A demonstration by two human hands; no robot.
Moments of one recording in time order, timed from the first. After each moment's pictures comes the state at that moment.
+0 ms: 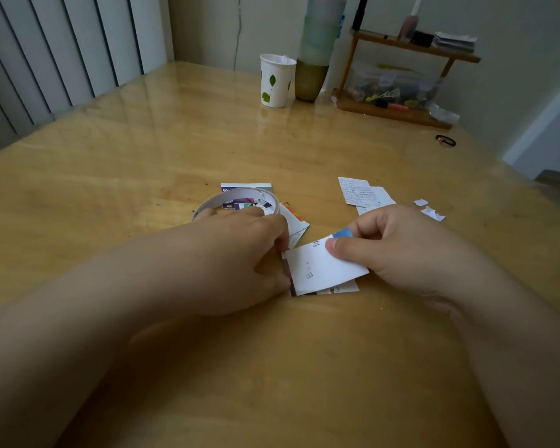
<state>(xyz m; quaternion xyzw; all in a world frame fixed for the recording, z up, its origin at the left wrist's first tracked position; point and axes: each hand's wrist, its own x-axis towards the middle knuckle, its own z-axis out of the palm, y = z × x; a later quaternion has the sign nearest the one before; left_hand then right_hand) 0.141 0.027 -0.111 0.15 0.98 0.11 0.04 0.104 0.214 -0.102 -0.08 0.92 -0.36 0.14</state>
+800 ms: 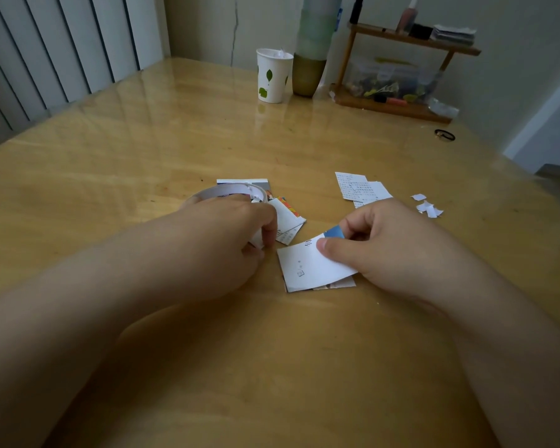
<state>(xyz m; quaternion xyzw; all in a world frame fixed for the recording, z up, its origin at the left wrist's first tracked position) 0.137 0.026 -0.110 0.09 0.99 0.12 0.02 0.111 0.208 -0.098 -0.10 0.94 -0.30 0.10</state>
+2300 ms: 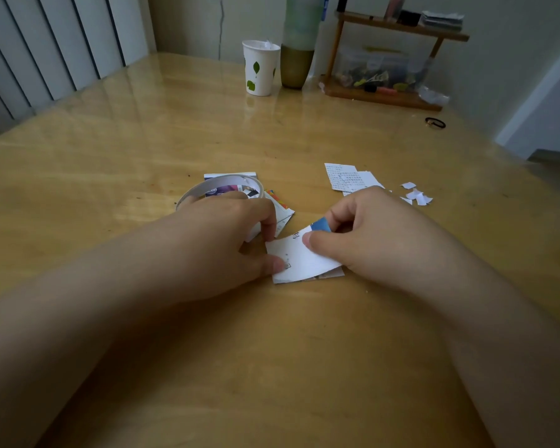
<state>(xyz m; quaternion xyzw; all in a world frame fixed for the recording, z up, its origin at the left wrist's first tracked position) 0.137 0.032 -0.117 0.11 0.98 0.16 0.01 0.112 0.209 -0.100 -0.13 0.95 -0.27 0.07</state>
